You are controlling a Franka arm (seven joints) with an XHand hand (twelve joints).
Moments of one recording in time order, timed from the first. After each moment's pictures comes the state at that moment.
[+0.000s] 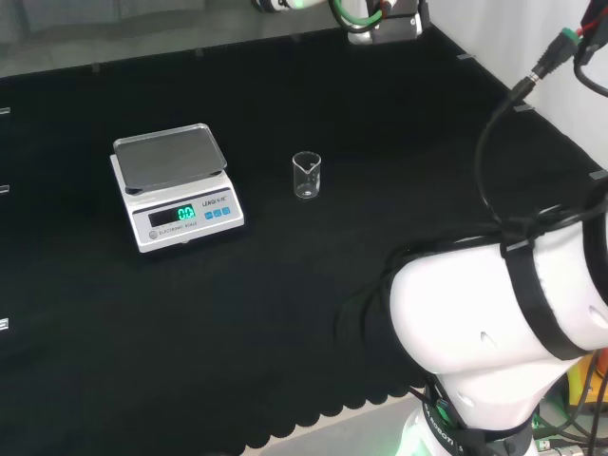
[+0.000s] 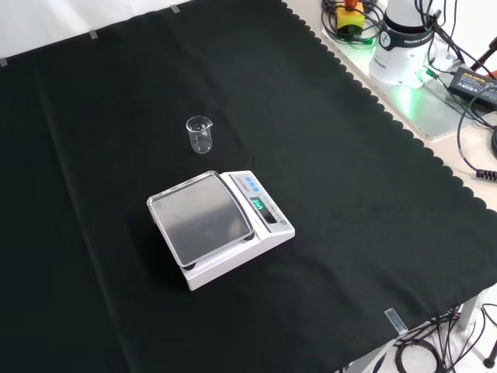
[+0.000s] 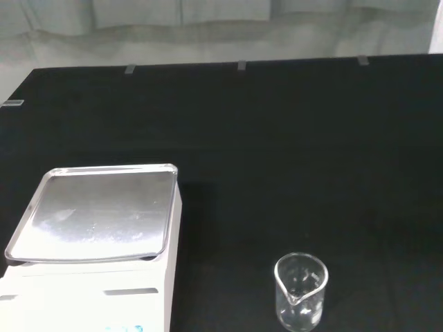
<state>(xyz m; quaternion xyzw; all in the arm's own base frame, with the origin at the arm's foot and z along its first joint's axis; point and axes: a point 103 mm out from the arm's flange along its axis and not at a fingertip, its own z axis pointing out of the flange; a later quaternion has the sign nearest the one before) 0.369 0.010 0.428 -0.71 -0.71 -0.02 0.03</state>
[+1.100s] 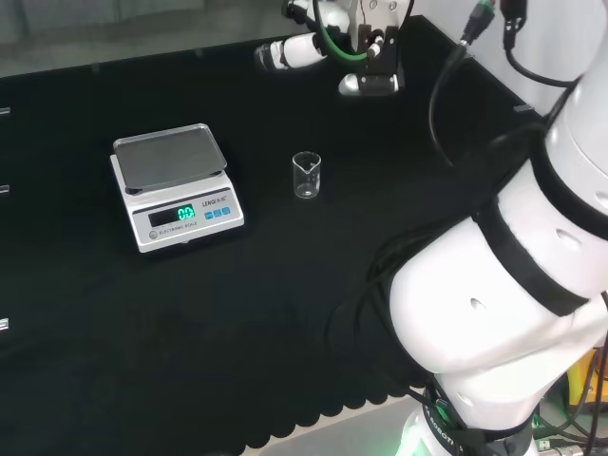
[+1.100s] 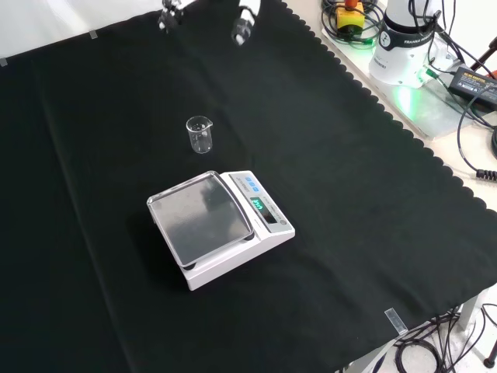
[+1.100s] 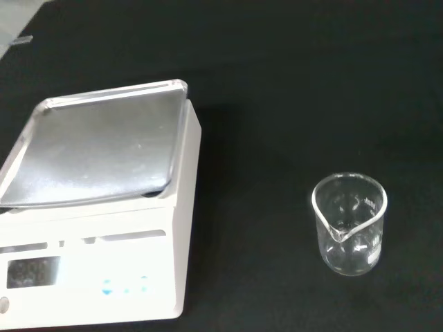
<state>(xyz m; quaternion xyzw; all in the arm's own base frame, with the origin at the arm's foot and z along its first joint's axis) 0.439 -0.008 0.307 -0.68 -0.72 -0.02 0.14</state>
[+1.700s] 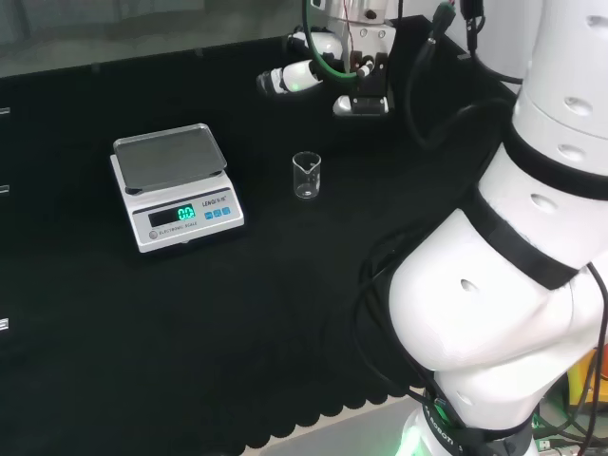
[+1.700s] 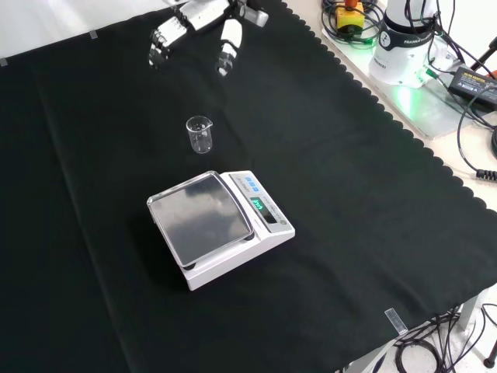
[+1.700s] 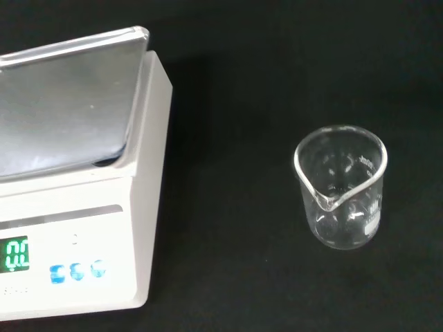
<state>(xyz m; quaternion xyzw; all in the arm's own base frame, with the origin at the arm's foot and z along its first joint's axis) 0.470 -0.017 0.249 -0.69 -0.71 0.00 0.17</state>
